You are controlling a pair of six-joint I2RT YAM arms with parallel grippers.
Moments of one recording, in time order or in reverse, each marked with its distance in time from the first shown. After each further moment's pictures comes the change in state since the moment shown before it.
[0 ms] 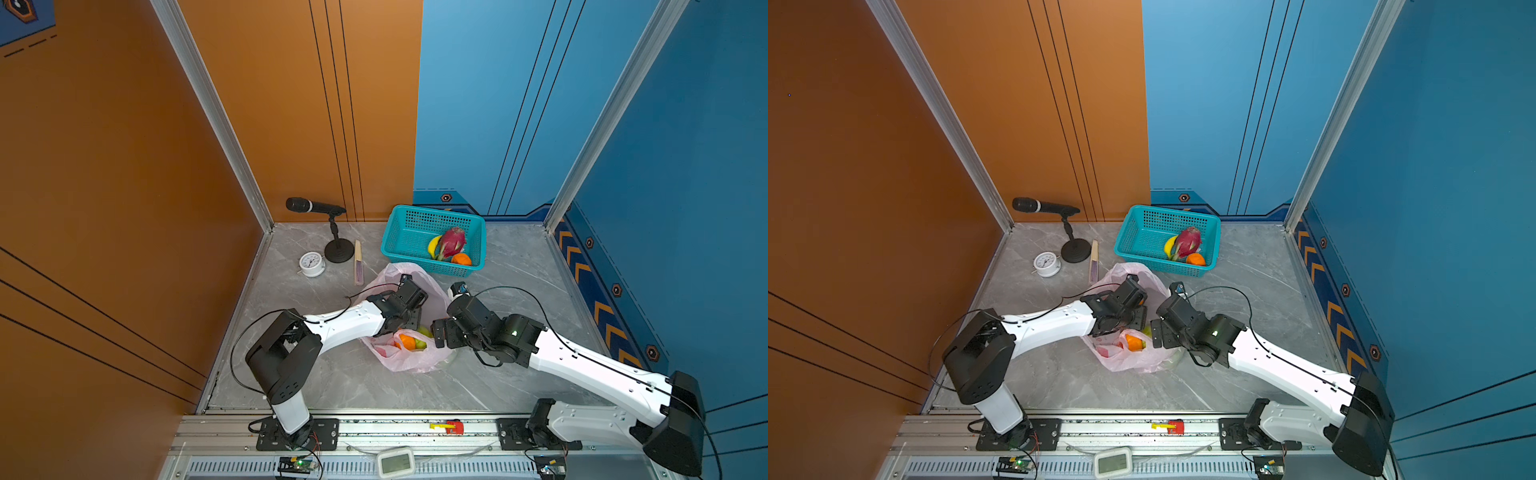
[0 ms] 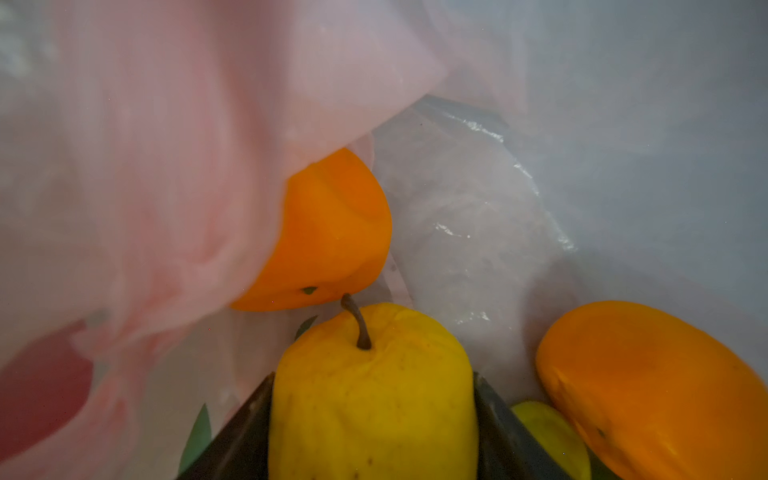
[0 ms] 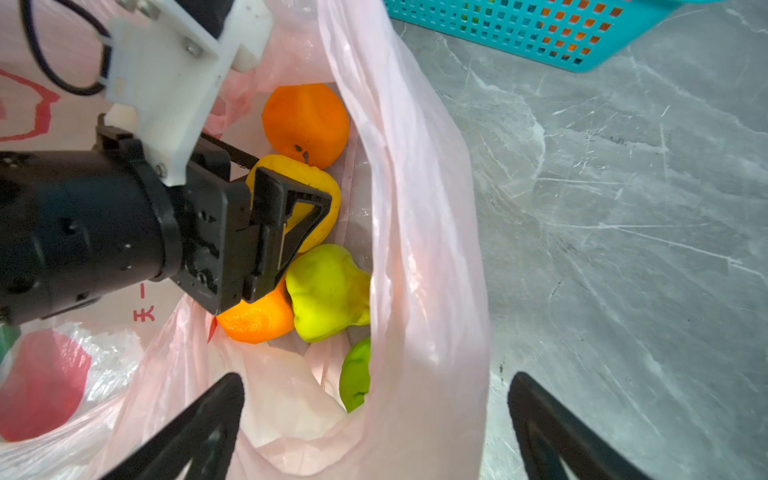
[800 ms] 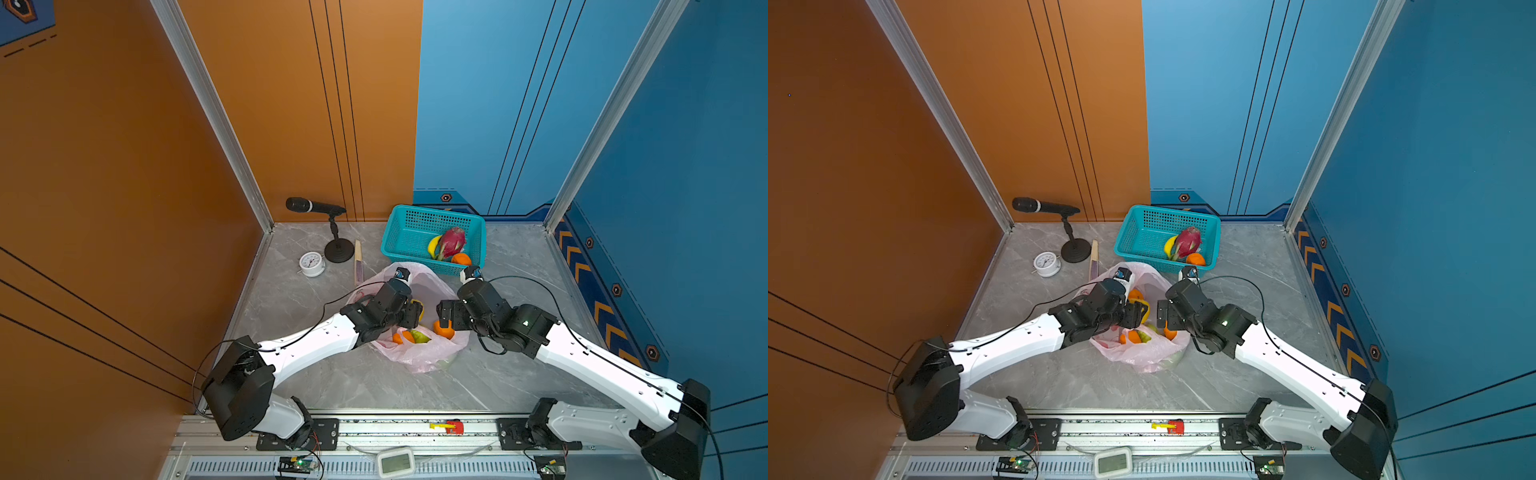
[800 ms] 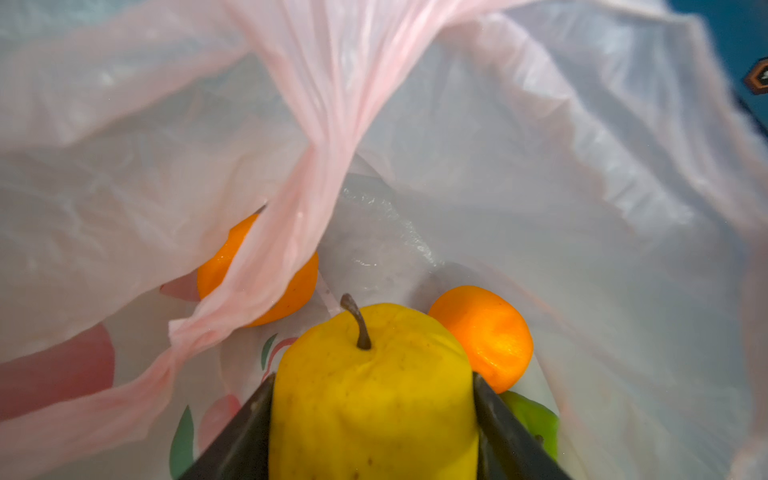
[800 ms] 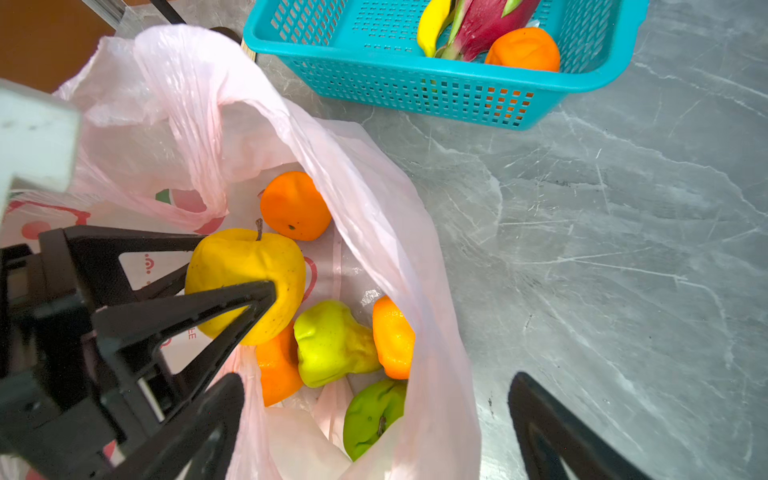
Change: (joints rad) left arm -0.002 -0.278 -0.167 0.201 0.108 0.101; right arm -0.099 -0.022 0.076 0.003 0.014 0.031
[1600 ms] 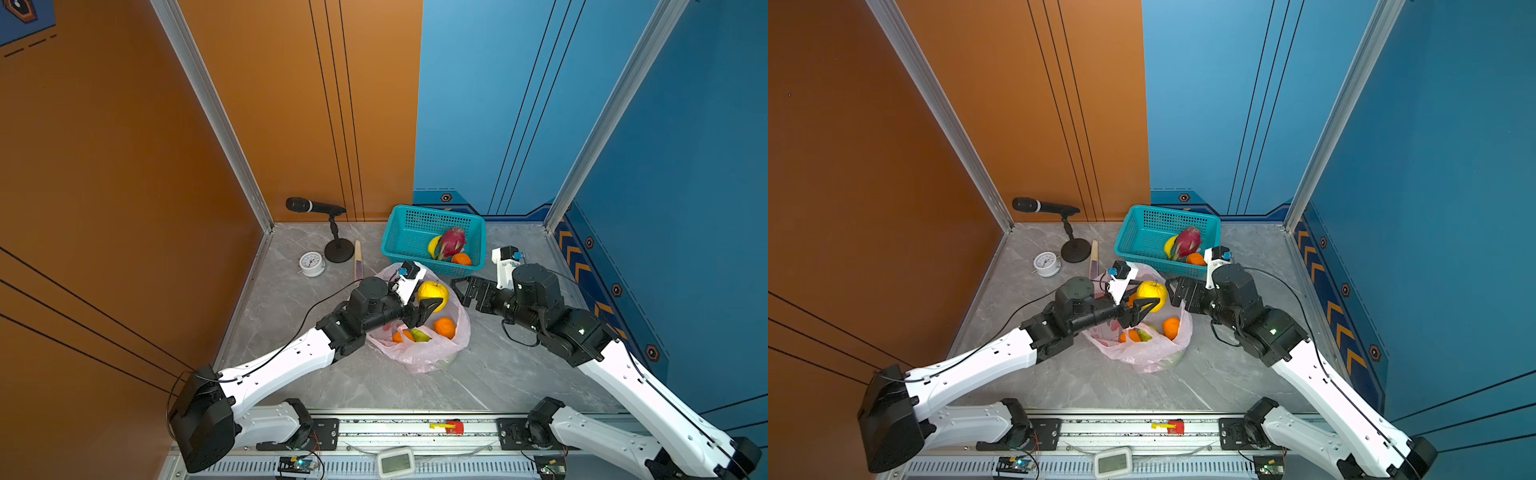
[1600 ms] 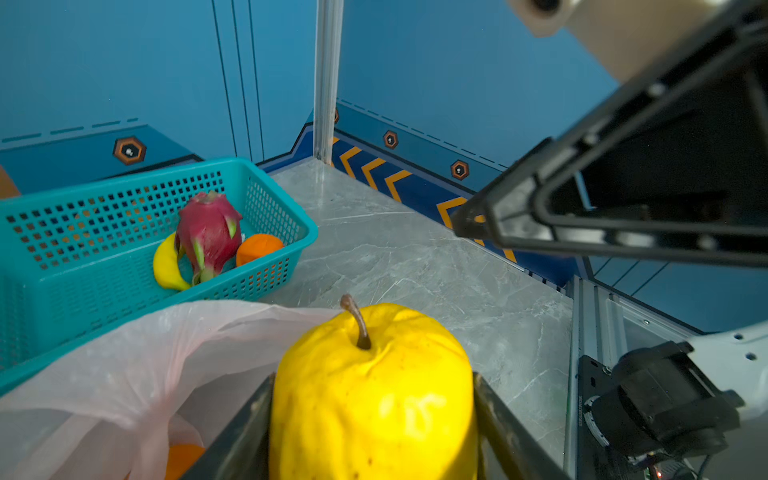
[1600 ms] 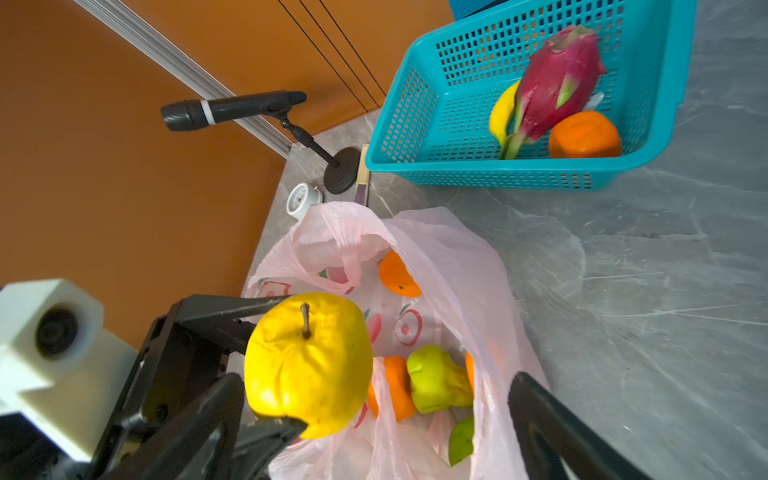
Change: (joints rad) left arm -0.023 -0.216 -0.076 0.369 0.301 0.358; right arm -0.196 -0.202 0.060 0.104 -0.339 0.064
